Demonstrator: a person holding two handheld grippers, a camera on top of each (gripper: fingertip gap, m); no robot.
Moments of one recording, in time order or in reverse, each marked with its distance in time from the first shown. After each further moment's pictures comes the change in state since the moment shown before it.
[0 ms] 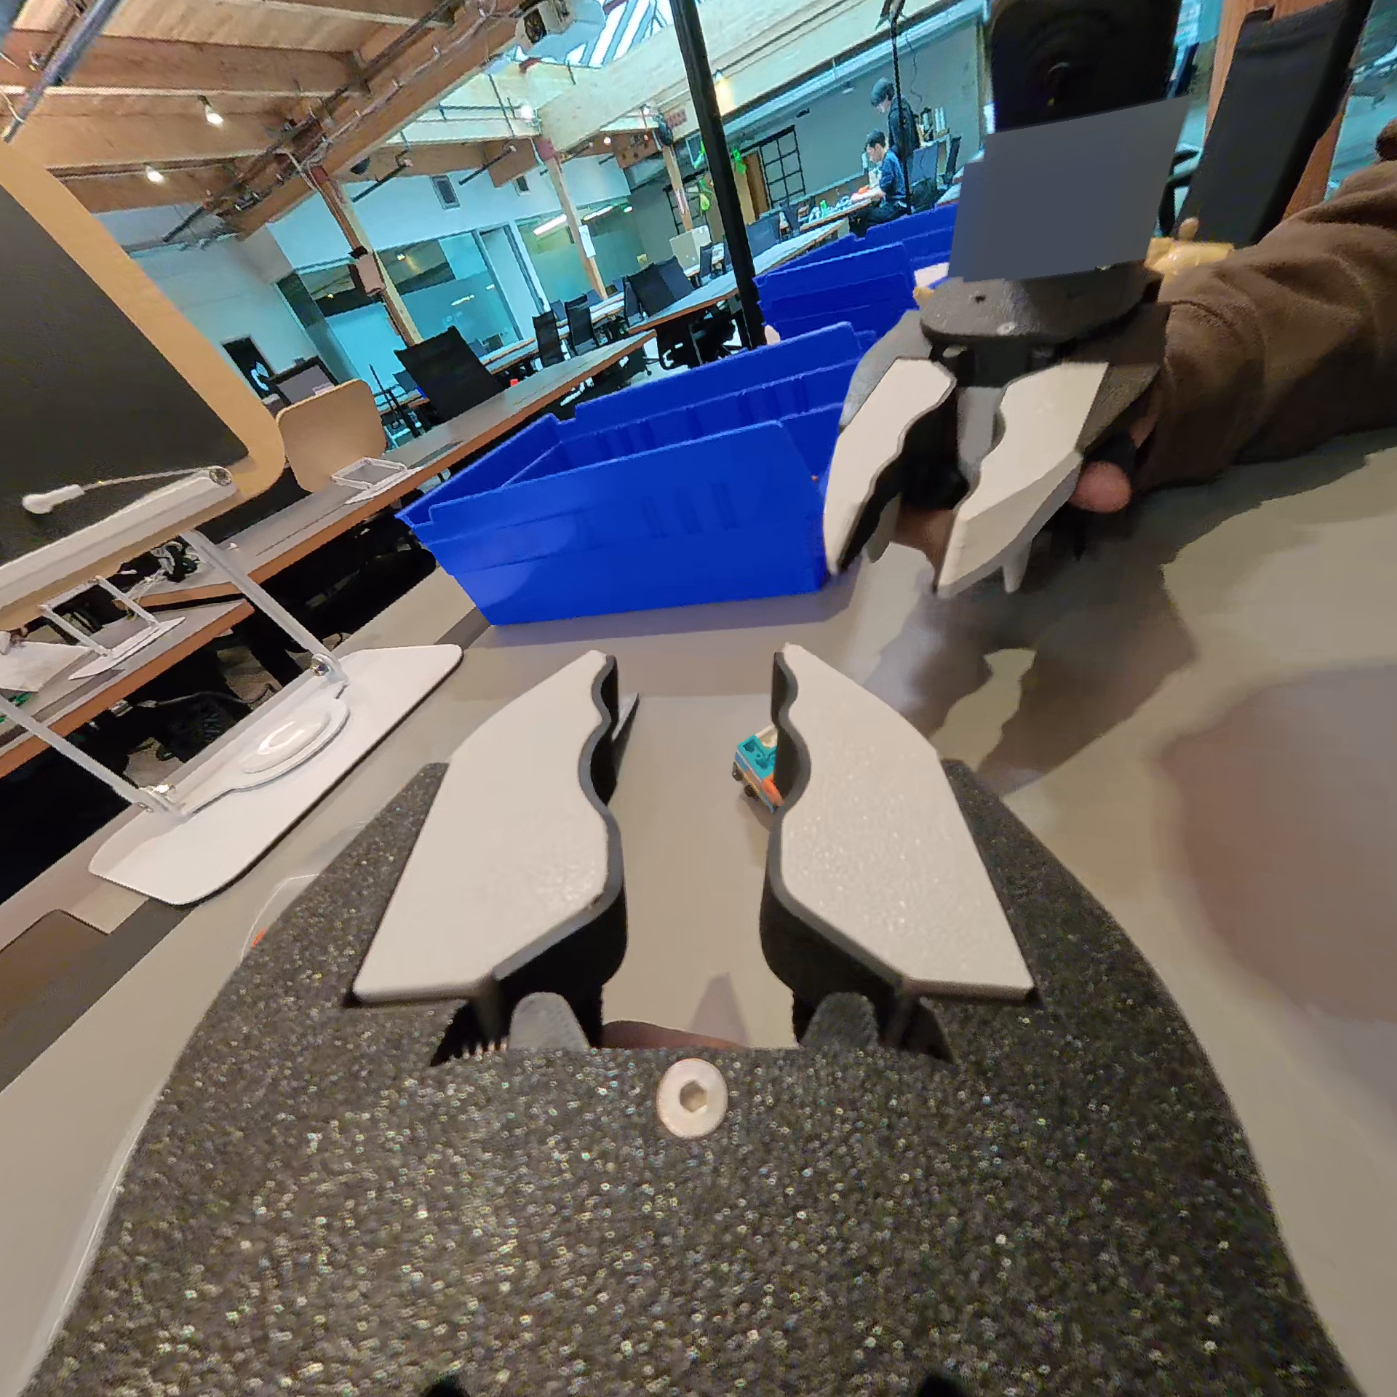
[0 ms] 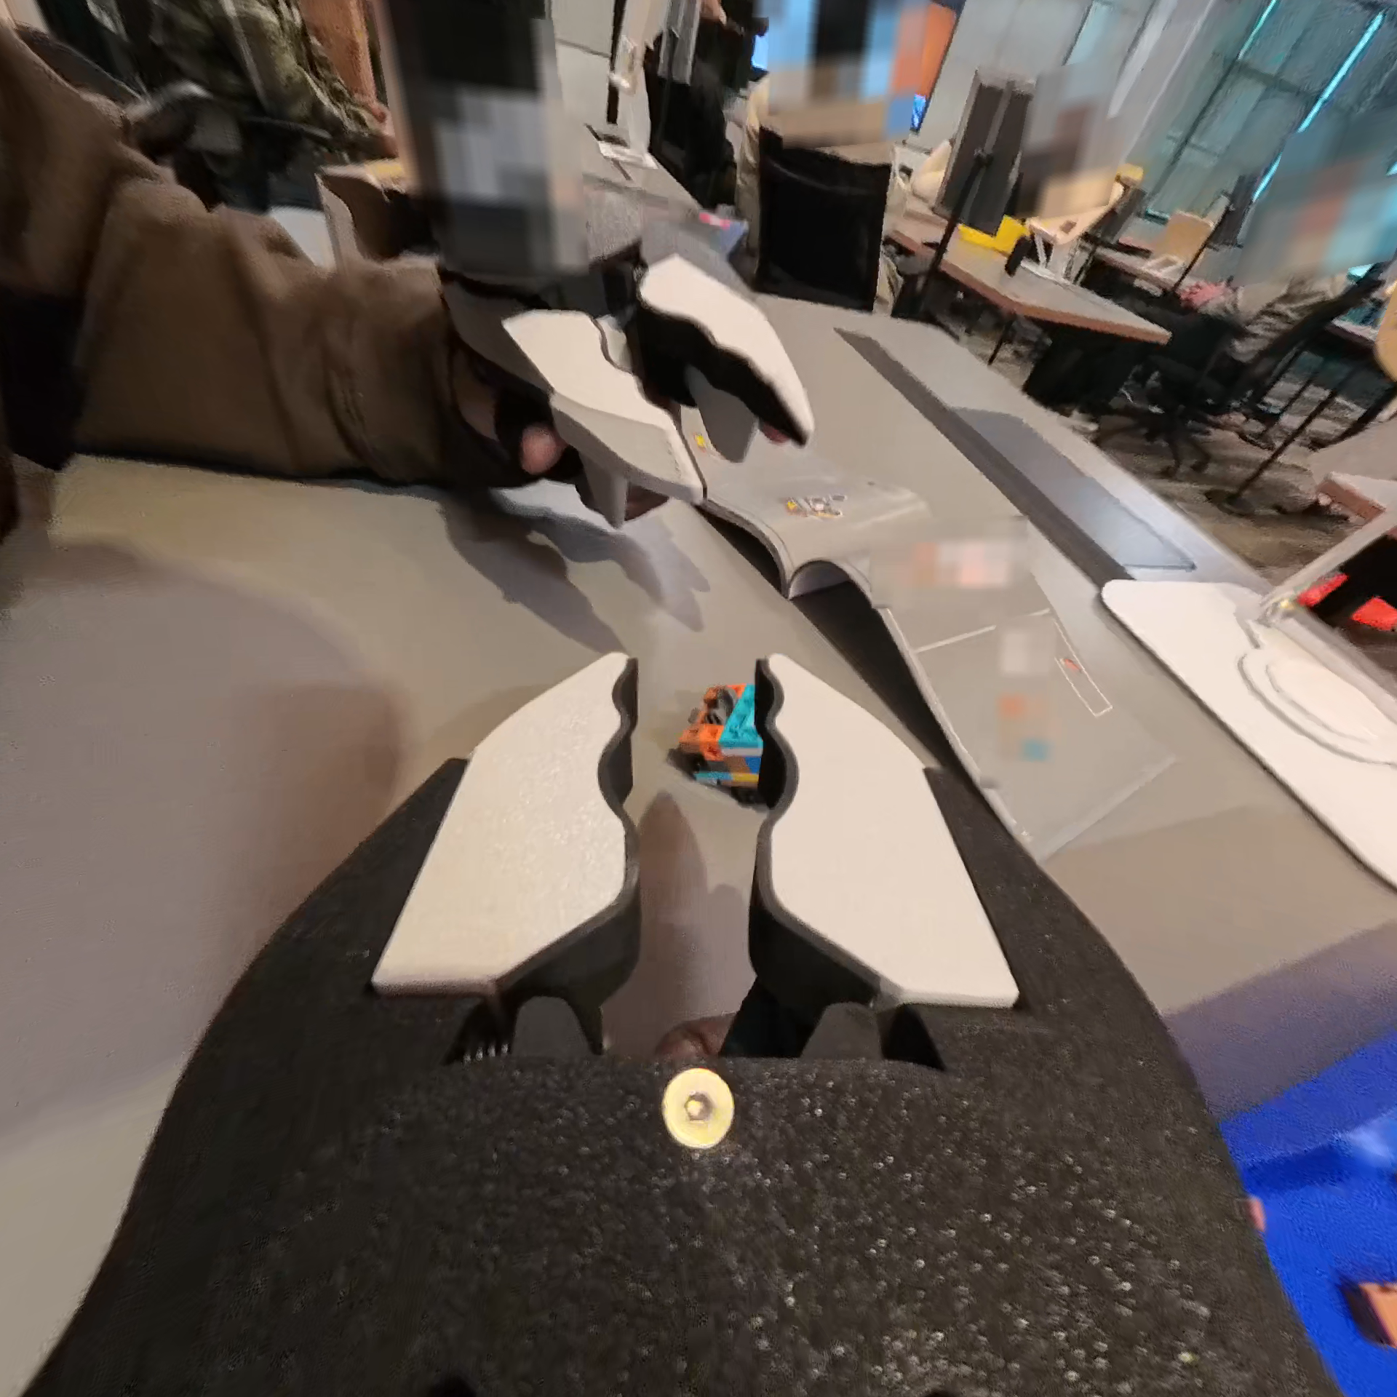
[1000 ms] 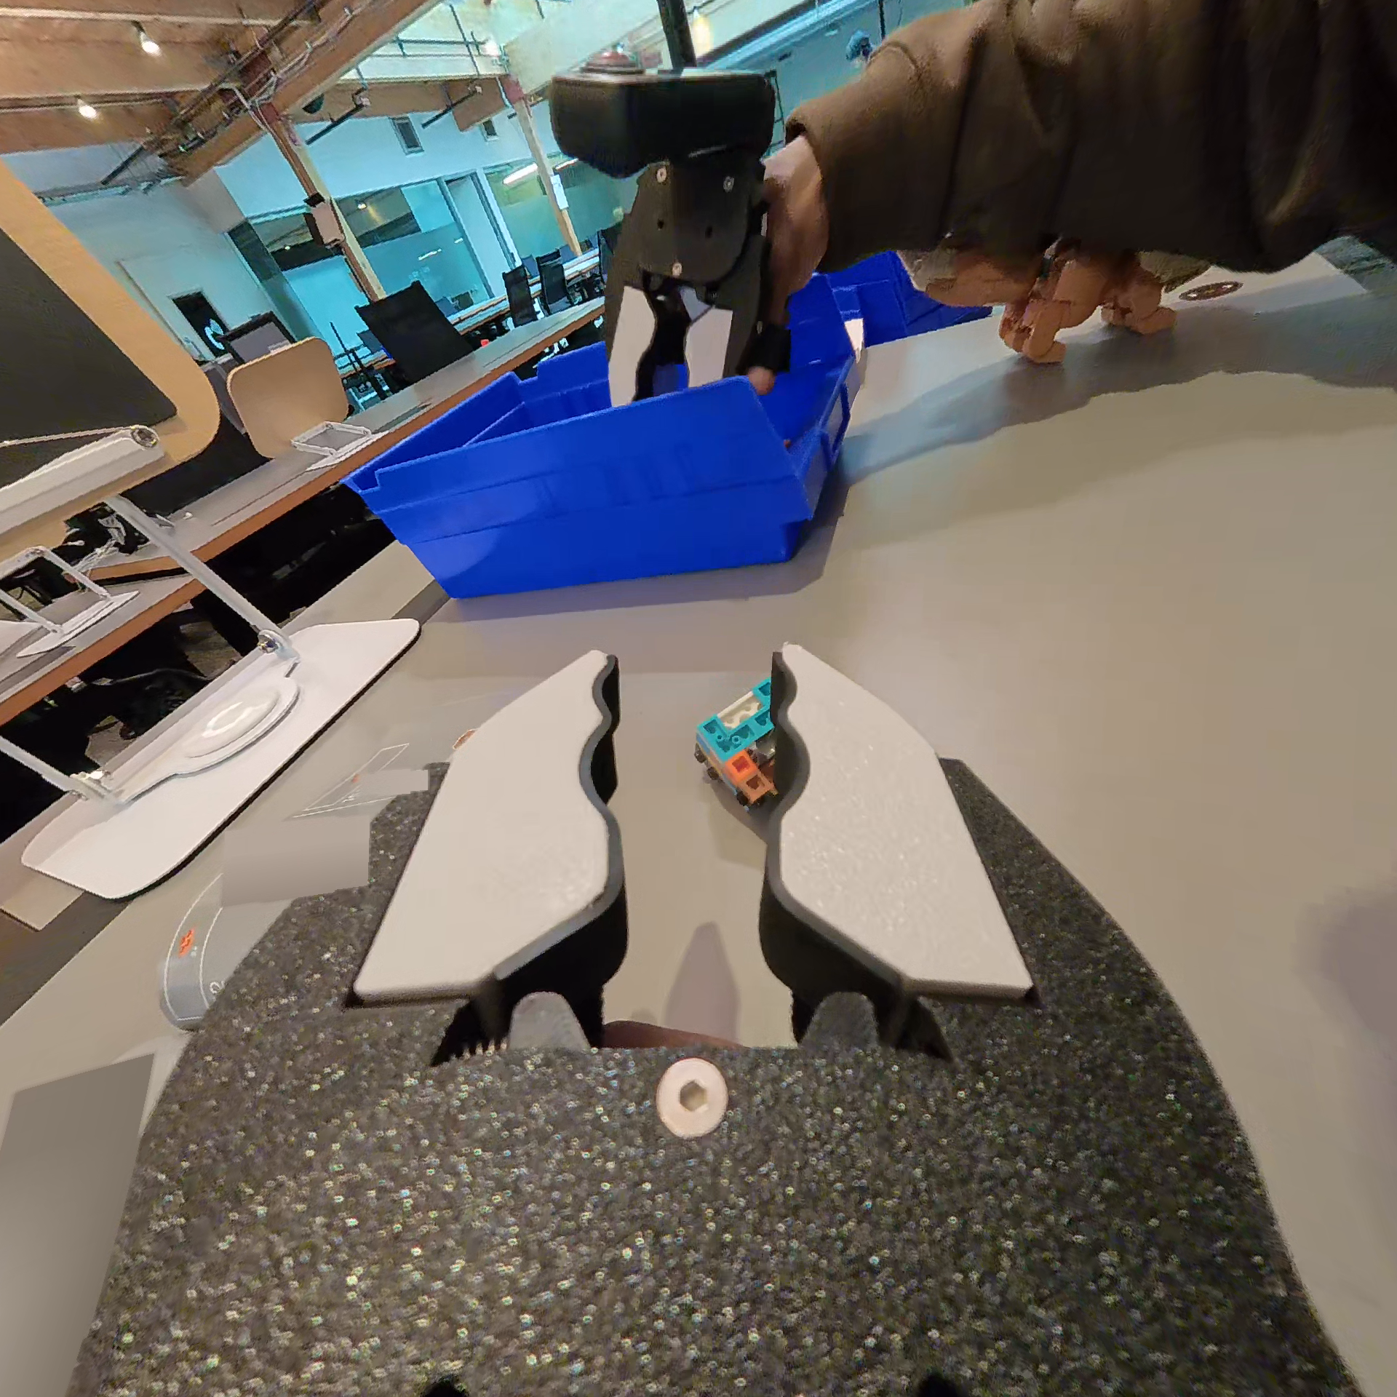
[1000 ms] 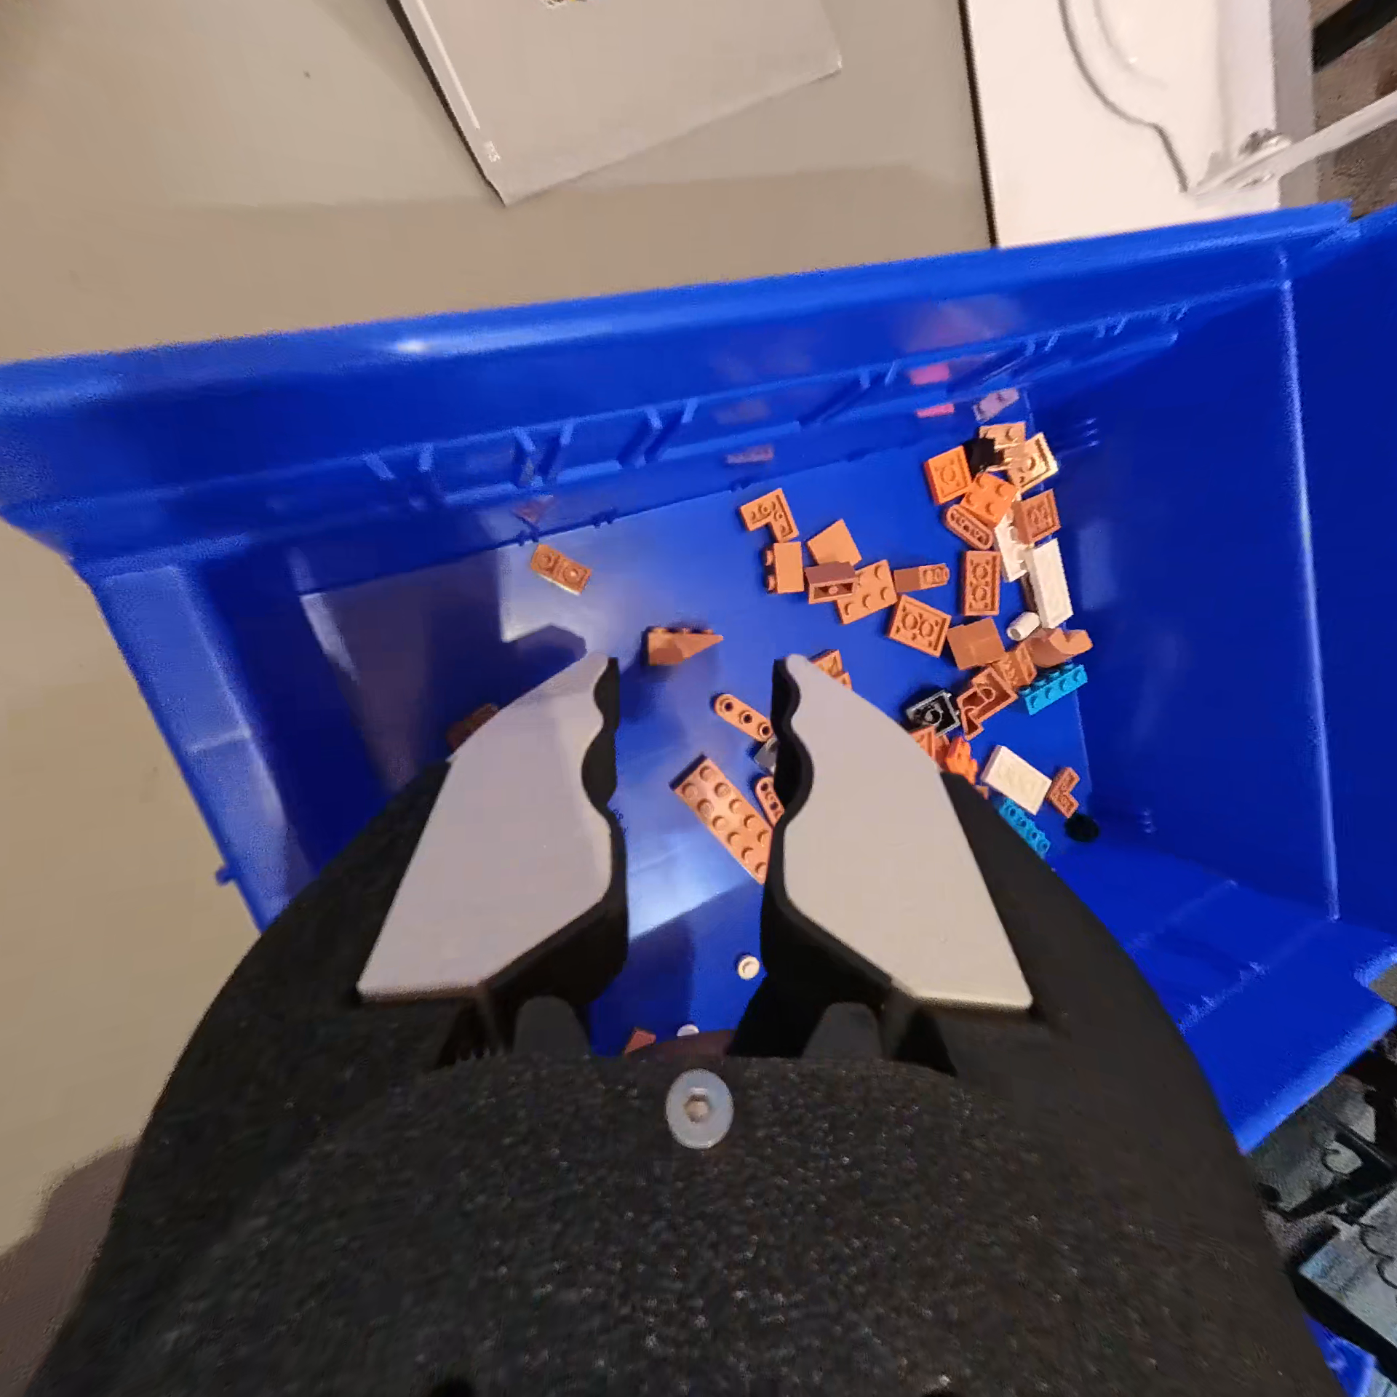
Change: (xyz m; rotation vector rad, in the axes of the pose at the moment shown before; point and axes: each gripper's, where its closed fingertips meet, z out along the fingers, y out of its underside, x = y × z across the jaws) left arm 0.014 0.012 0.009 -0.049 0.031 -0.008; right arm 0.183 0.109 -0.100 -0.833 0.085 -0.110
